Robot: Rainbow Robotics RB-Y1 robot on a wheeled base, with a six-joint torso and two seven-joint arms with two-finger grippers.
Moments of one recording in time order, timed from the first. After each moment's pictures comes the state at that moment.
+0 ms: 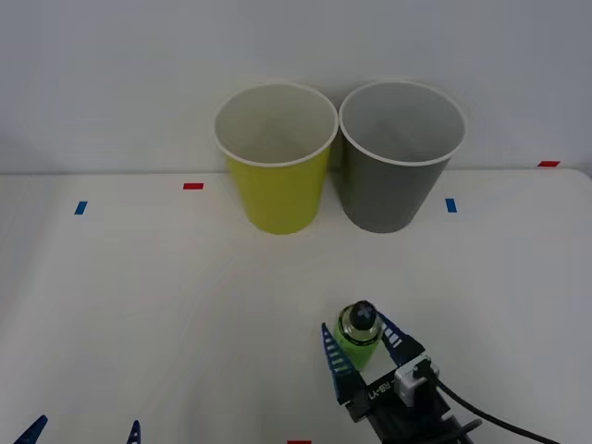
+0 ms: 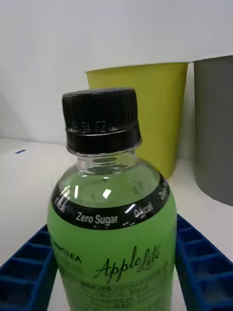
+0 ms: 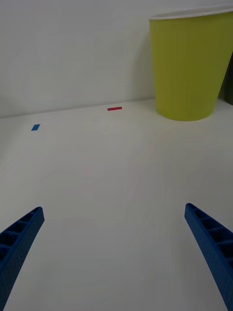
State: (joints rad) right arm 0.36 -0.47 0.68 -1.81 -0.43 -0.50 1.85; left arm 1.22 0.35 -0.25 -2.17 0.14 -0.51 -1.66
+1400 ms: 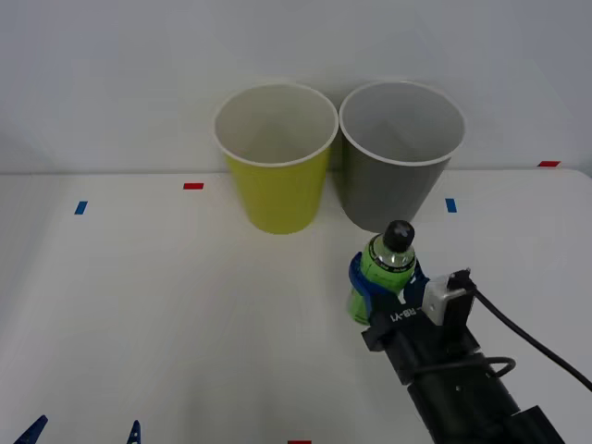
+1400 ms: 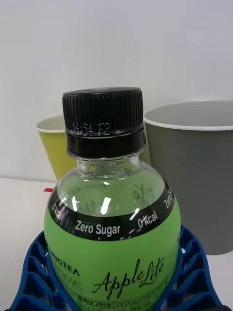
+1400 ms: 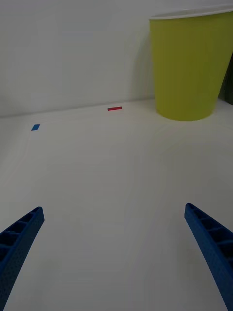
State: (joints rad) right arm 0.47 -0.27 0.44 -2.20 -0.41 -0.05 1.88; left arm 1.22 0.35 -0.25 -2.17 0.14 -0.51 -1.66
